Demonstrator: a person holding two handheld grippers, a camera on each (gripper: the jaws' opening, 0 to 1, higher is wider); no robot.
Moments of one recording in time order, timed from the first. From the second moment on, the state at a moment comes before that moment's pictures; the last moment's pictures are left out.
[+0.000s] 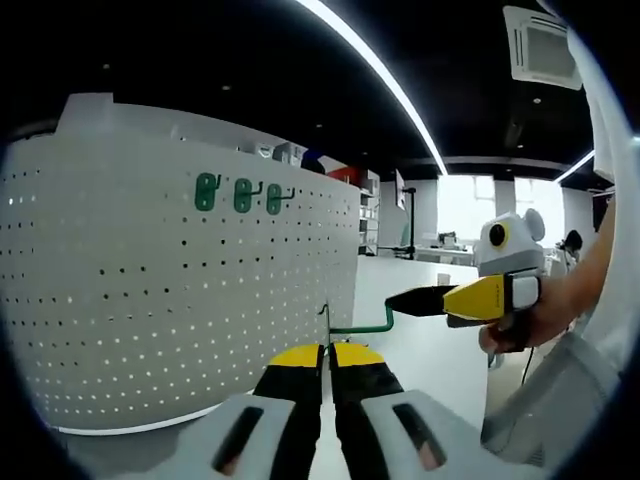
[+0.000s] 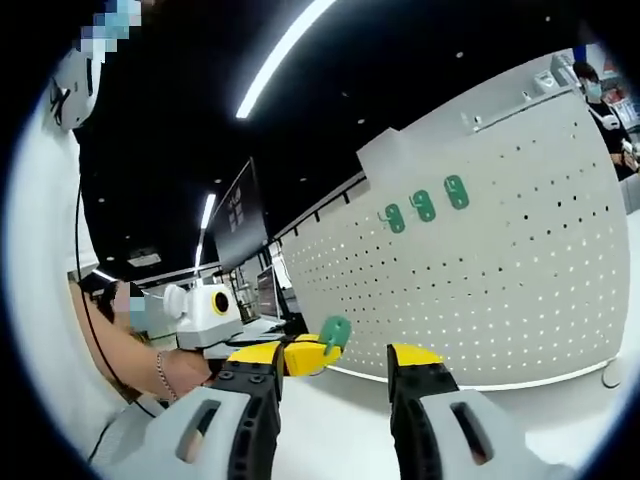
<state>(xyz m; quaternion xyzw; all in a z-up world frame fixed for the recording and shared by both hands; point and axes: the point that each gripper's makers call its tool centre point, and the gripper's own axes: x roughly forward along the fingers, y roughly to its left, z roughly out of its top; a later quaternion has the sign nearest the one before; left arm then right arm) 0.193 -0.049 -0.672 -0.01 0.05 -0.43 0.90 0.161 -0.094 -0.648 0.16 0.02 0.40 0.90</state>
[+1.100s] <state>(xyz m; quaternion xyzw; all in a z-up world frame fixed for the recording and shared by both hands) 0.193 -0.044 -0.671 -0.02 0.05 -0.42 0.91 0.184 -0.056 -0.648 0.22 0.04 0.41 0.89</state>
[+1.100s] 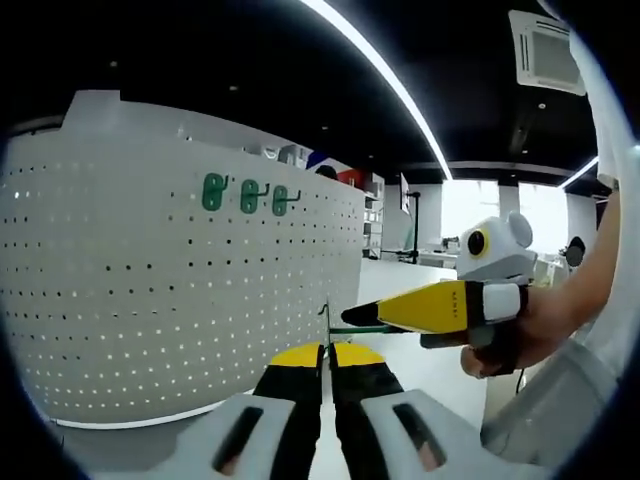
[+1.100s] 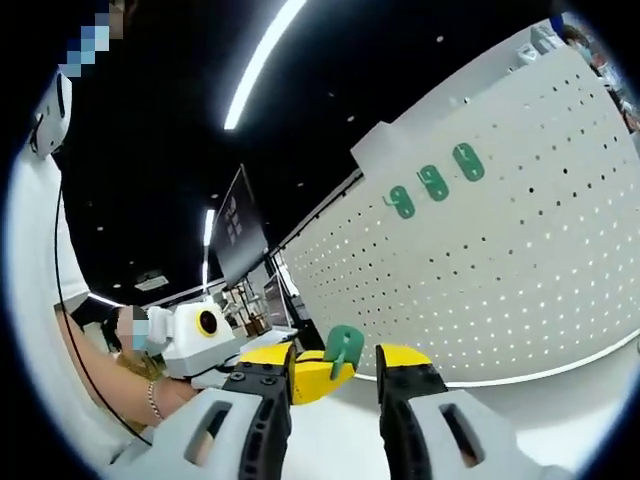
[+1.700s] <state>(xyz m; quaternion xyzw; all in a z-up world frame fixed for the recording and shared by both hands) 0.192 -0.047 -0.672 -0.01 0.05 -0.42 0.91 0.184 -0.047 -0.656 0.19 0.06 0.41 0.89</state>
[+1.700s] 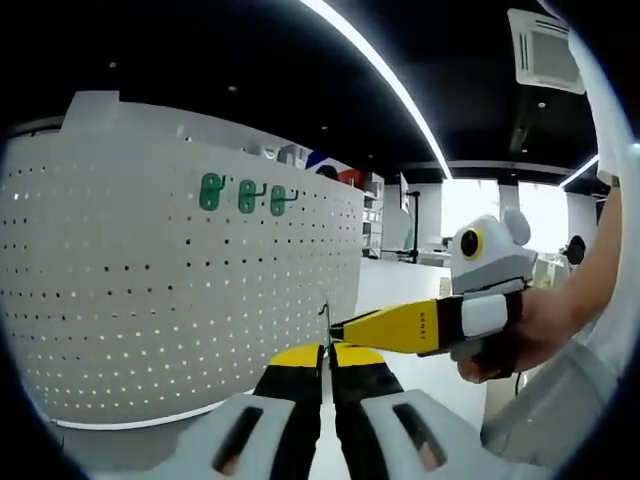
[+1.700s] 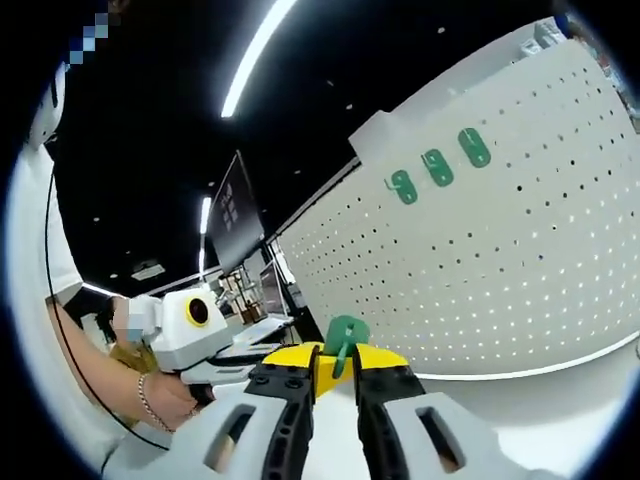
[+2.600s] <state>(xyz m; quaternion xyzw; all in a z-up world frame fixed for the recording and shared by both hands) 0.192 -0.050 -0.675 -0.01 0.06 -0.42 0.91 0.191 -0.055 -0.663 0.23 0.07 0.37 0.90</state>
